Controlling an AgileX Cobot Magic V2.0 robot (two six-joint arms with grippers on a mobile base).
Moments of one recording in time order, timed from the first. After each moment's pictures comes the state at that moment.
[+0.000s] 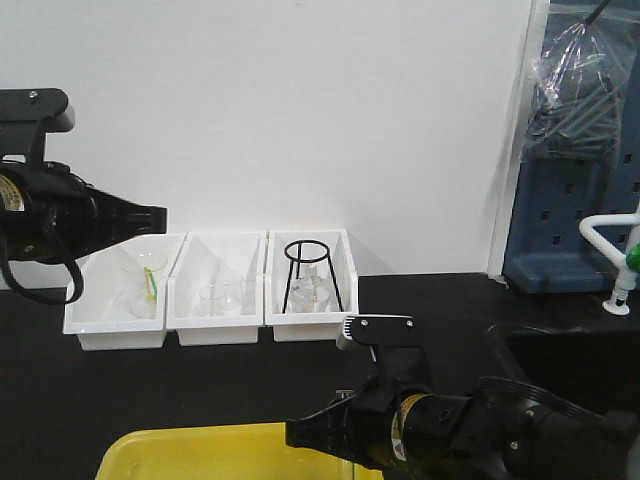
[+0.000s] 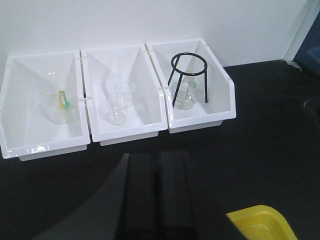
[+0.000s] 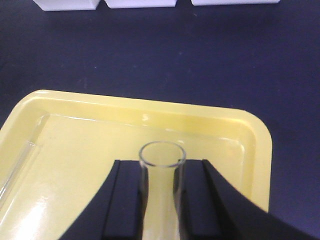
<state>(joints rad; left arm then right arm) -0.31 1.41 -1.45 0.15 0.60 -0.34 0.64 1.65 -1.03 -0.46 0.15 0.84</state>
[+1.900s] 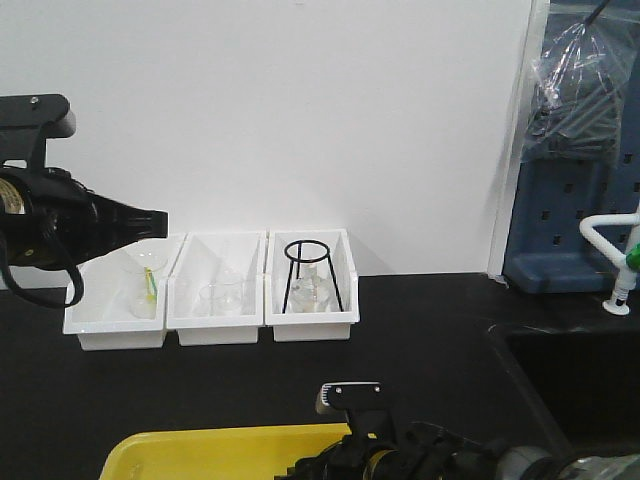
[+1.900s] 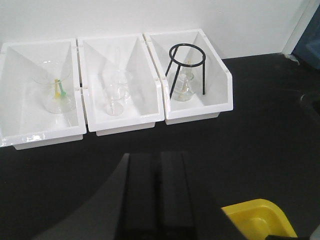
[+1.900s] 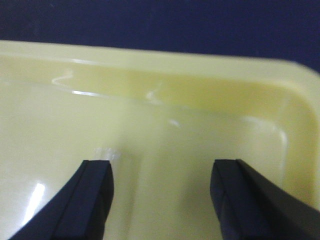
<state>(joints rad) -0.31 1.41 -1.45 0.12 0.64 -0.33 0.60 1.95 -1.04 -0.38 -0.12 0.73</state>
